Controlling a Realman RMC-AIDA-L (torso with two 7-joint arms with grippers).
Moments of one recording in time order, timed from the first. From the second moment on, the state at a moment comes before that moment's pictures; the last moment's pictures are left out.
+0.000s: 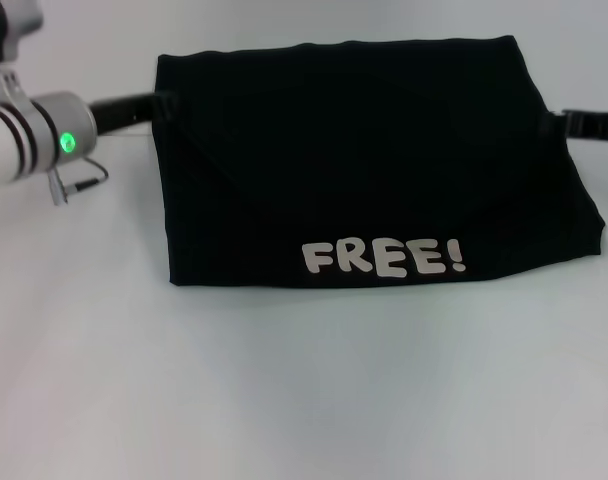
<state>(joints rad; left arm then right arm) -0.91 -2.05 0.38 0.42 2.16 0.70 -1.79 0.91 1.92 -0.35 -0.39 -2.44 -0.85 2.00</state>
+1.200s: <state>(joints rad) -0.79 -2.12 0.49 0.63 2.13 1.07 -1.76 0.75 2.04 -0.35 -0.56 -2.35 -0.93 1.89</state>
